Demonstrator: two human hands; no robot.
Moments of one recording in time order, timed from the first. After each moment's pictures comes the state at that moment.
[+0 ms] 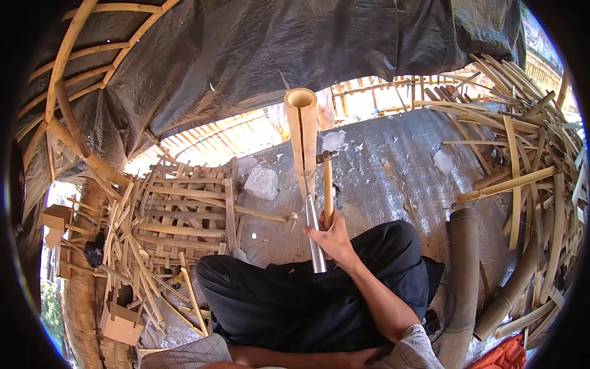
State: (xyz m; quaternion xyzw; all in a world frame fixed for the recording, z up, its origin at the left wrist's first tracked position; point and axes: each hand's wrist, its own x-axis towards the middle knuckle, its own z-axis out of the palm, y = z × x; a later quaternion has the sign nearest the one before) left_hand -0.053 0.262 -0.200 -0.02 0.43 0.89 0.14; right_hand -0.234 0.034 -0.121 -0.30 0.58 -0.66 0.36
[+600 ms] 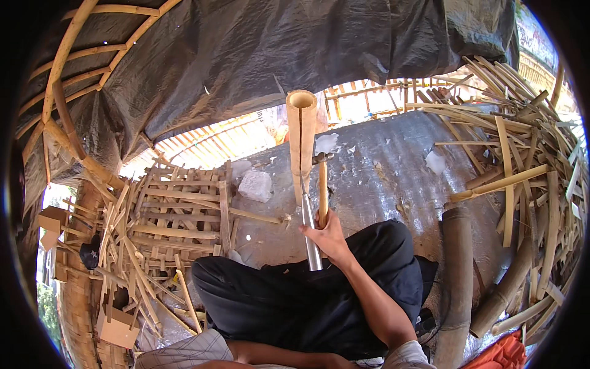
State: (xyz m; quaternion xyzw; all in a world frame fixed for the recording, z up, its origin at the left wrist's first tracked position) left_hand -0.043 0.235 -0.161 0.03 0.25 0.91 0.33; right_hand -0.236 0.037 -0.120 -0.28 0.55 -0.69 0.39
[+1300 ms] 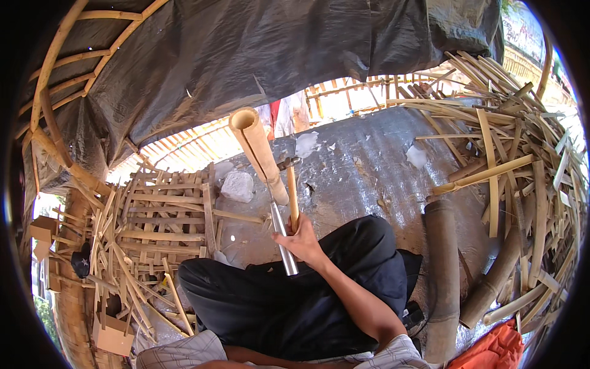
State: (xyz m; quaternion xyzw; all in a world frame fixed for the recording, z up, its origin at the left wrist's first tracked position) left_hand -0.056 0.196 -0.137 -0.01 0.33 0.89 0.30; right_hand -0.218 0.034 -0.126 -0.33 0.54 -0.69 0.36
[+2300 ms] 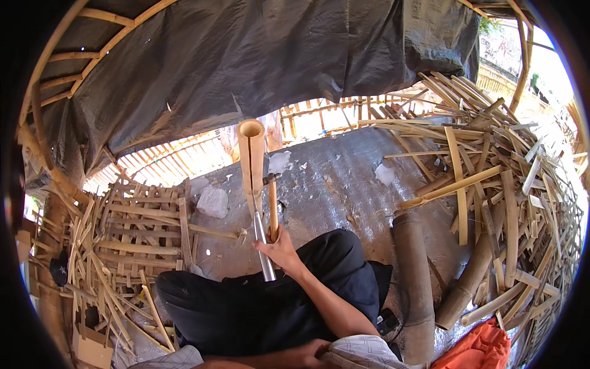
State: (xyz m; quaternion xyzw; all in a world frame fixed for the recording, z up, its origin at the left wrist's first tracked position) left_hand -0.052 0.169 -0.107 -0.02 0.44 0.85 0.28; right_hand -0.225 0.038 -0.125 -0.28 0.55 -0.69 0.38
